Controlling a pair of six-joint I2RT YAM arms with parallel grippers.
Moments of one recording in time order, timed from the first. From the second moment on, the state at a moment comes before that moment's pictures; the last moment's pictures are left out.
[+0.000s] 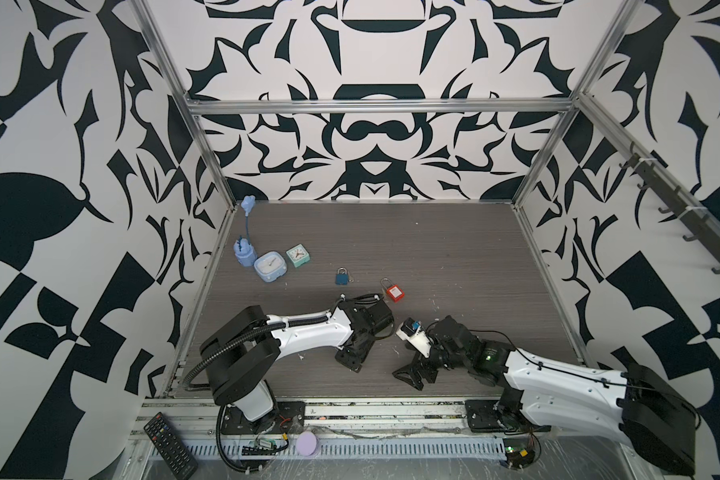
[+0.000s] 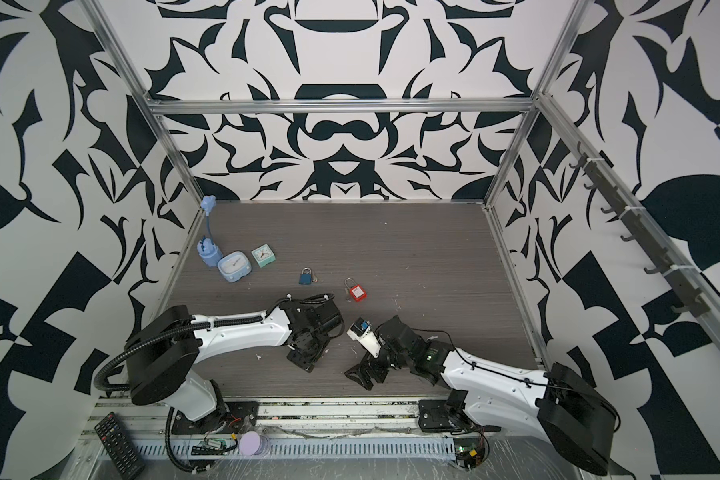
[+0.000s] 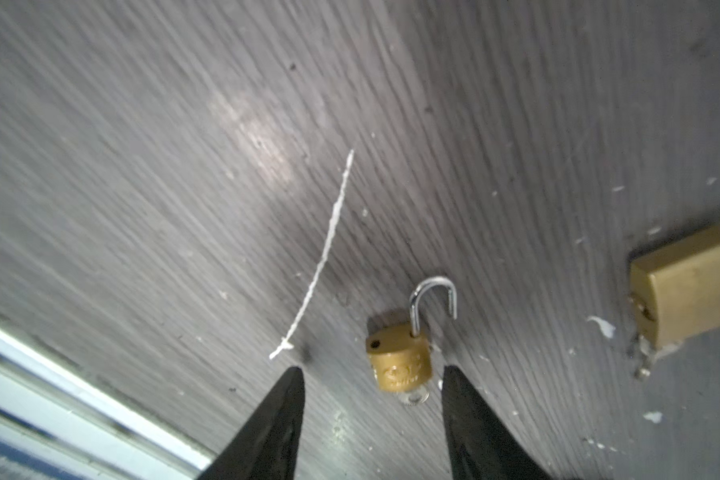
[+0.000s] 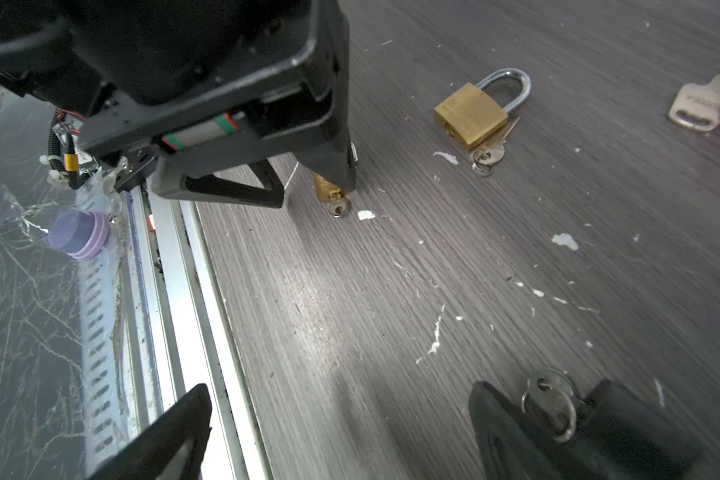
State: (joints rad) left arm -1.05 1.63 0.93 -0.79 0.02 -2.07; right arm 0.94 1.01 0.33 -0.05 -0.35 0.15
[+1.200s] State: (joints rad) left arm -1.01 1.68 0.95 -0.79 0.04 -2.07; right arm 0.95 1.00 0.35 -0.06 -0.35 0.15
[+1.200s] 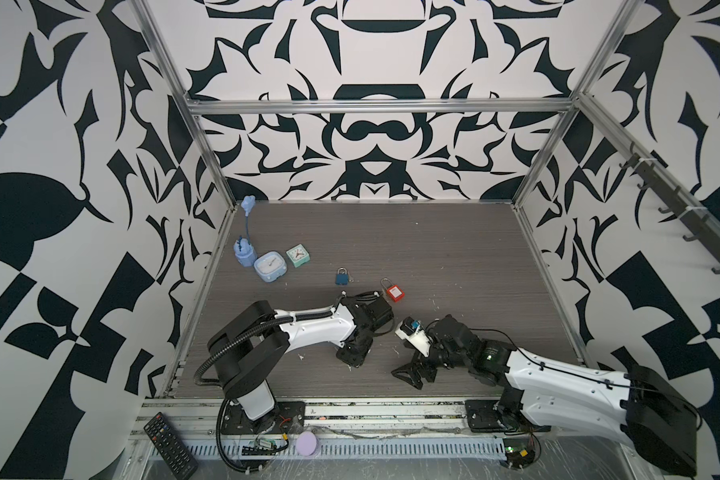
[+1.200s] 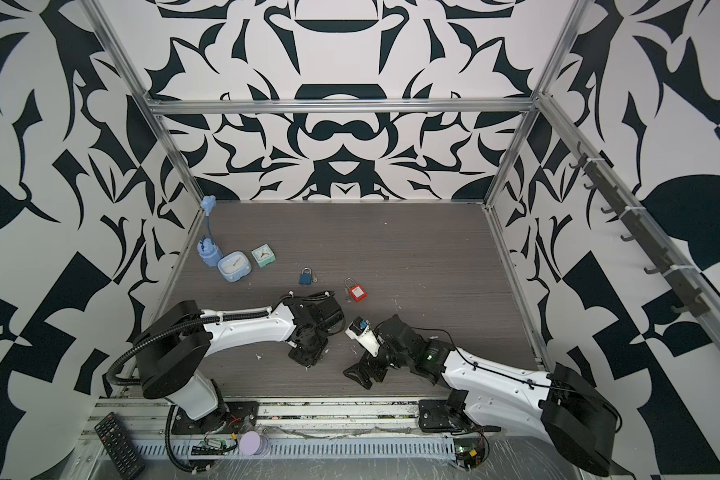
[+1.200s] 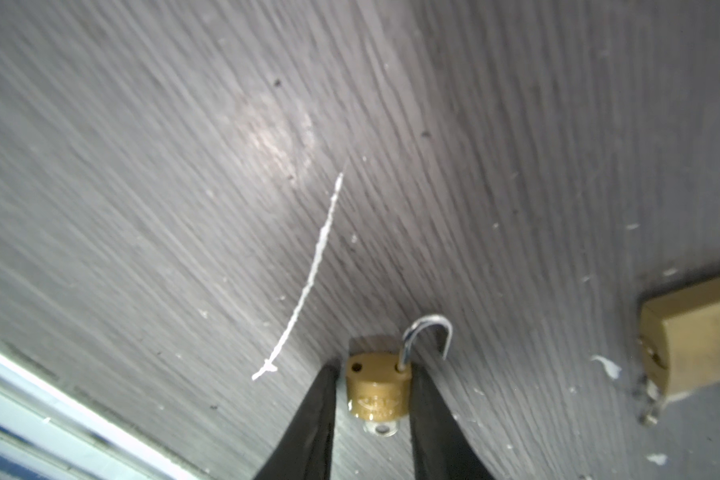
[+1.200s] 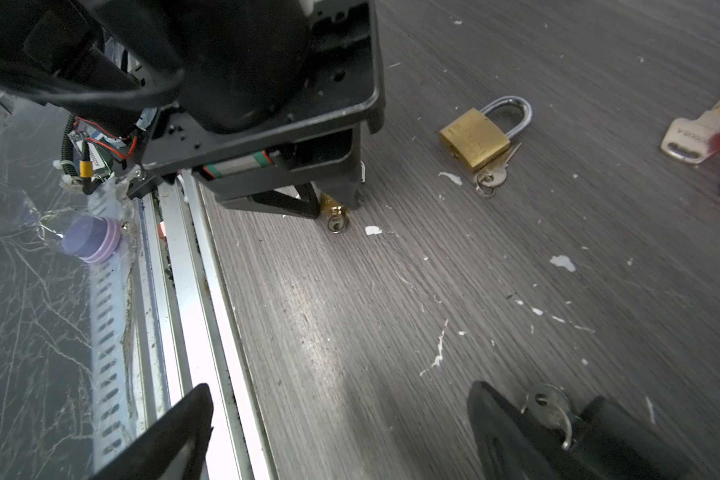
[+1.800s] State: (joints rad) left arm -0.92 1.55 0.96 -0.70 -0.06 -1.60; right arm 0.95 0.71 0.38 -0.05 -0.03 0.18
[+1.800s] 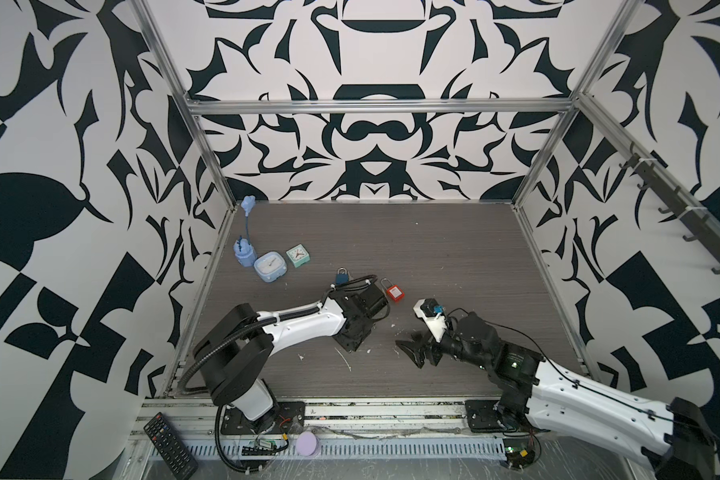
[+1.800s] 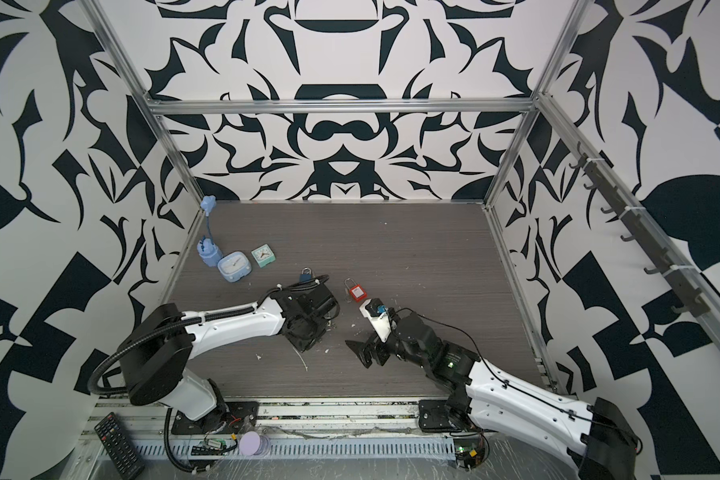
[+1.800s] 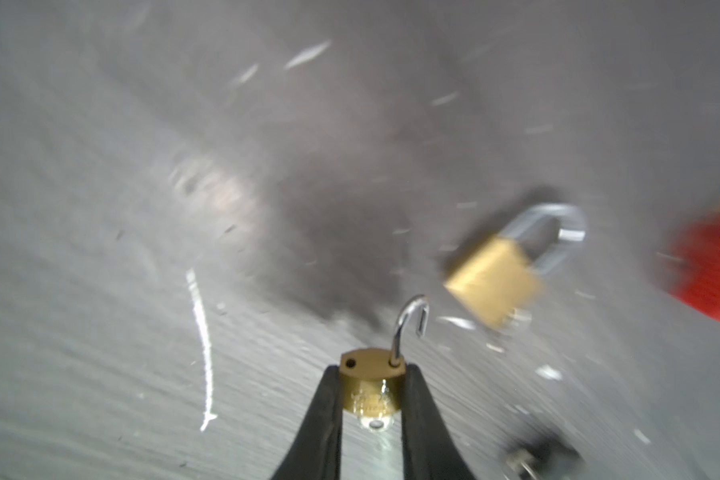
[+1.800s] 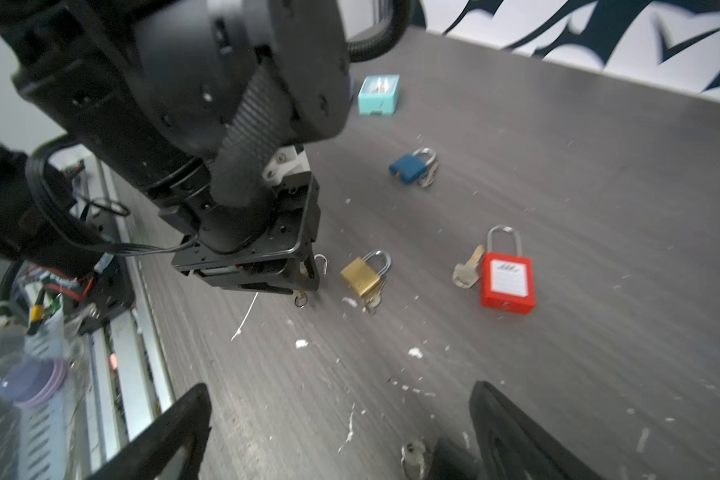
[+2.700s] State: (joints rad) left arm -0.84 0.82 0.66 -0.22 0.40 0.45; right arm 0.86 0.78 0.67 -0.19 -0.43 0.24
